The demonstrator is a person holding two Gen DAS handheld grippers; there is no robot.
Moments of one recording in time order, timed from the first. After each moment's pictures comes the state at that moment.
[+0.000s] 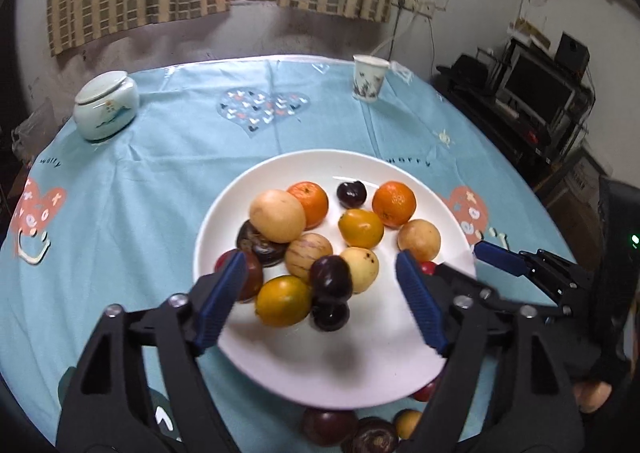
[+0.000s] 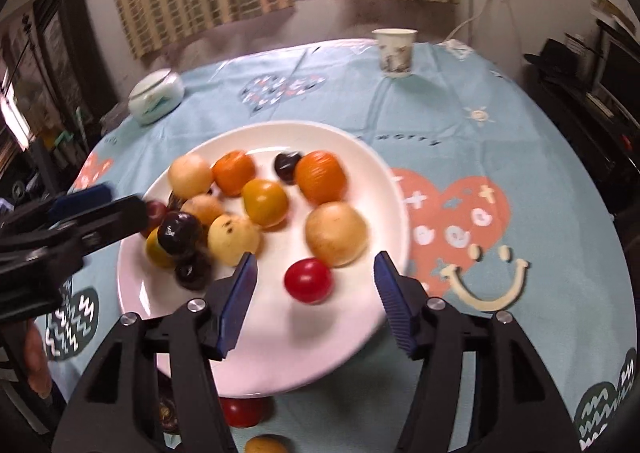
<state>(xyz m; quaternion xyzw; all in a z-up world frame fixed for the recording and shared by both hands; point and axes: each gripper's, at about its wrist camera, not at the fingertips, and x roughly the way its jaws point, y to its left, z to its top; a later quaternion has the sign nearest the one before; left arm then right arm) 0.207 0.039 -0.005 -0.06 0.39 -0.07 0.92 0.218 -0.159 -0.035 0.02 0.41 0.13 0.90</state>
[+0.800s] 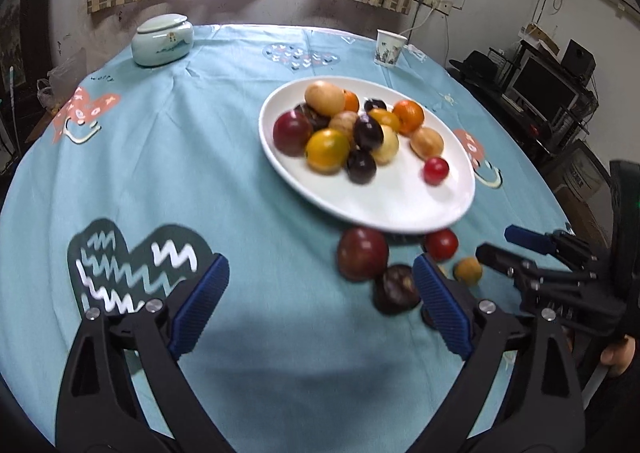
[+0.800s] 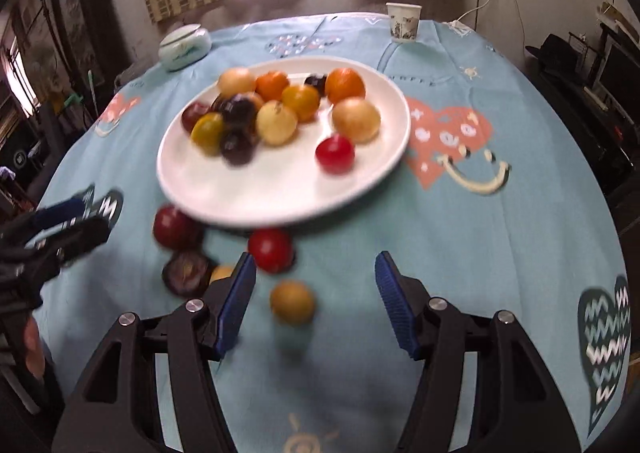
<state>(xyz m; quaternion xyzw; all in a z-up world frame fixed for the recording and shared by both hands) 0.078 0.067 -0.044 -0.08 0.41 -0.05 0.91 0.109 -0.154 -0.052 -0.02 0.45 0.15 0.88</state>
